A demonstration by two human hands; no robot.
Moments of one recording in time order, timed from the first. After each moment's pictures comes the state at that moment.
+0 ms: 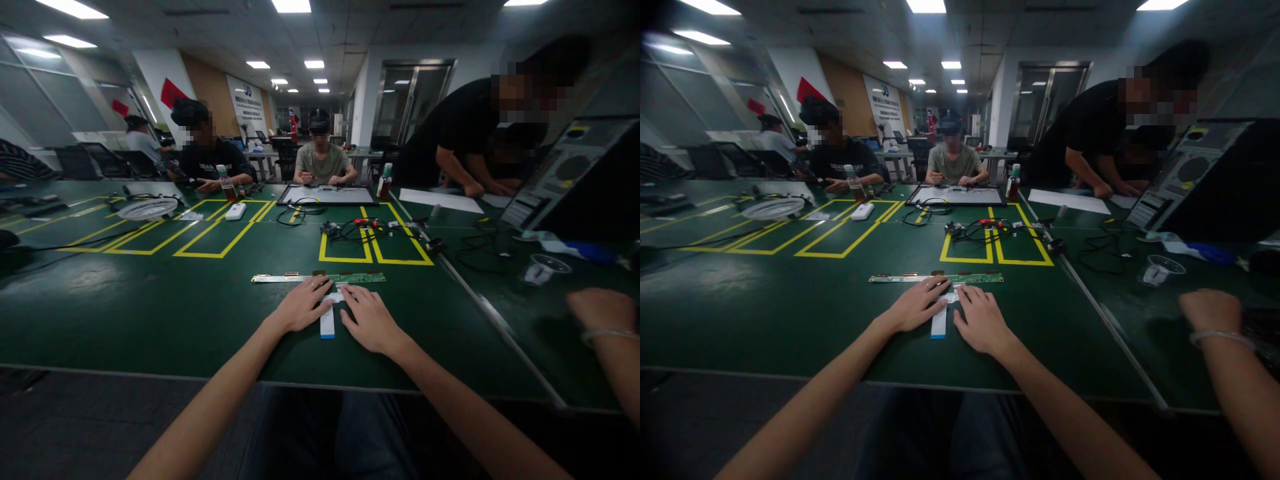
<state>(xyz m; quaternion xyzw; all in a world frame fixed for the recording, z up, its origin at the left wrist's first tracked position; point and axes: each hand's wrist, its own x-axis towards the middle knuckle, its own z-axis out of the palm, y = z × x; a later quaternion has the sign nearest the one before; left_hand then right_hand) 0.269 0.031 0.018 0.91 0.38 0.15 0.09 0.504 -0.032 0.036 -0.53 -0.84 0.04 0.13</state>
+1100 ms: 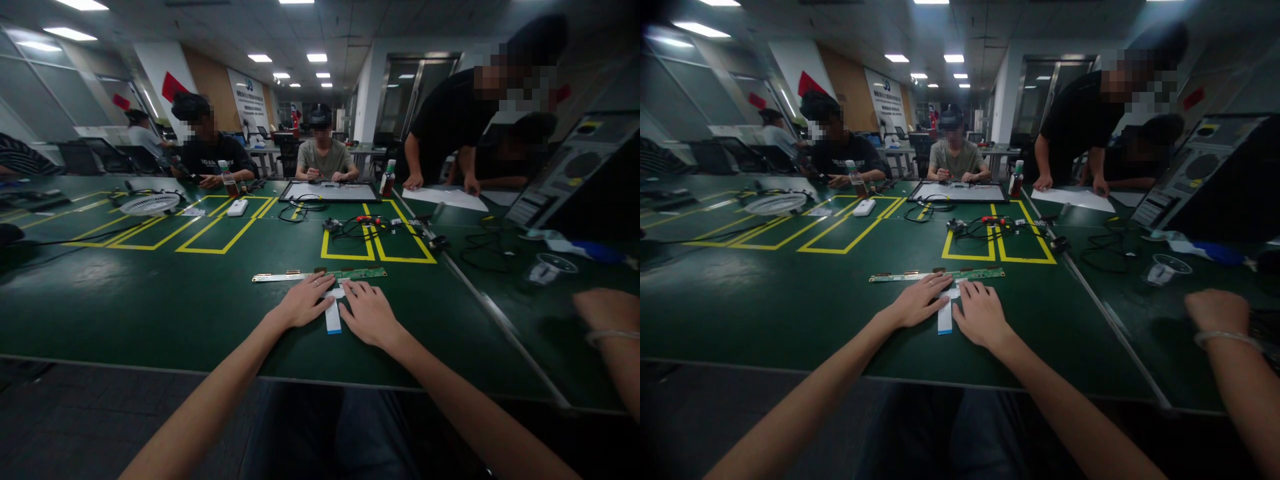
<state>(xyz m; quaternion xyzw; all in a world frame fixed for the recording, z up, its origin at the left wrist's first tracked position) 0.271 0.035 0.020 0.91 0.37 0.16 0.09 0.493 -0.027 0.044 -0.55 -0.83 -0.03 0.08</state>
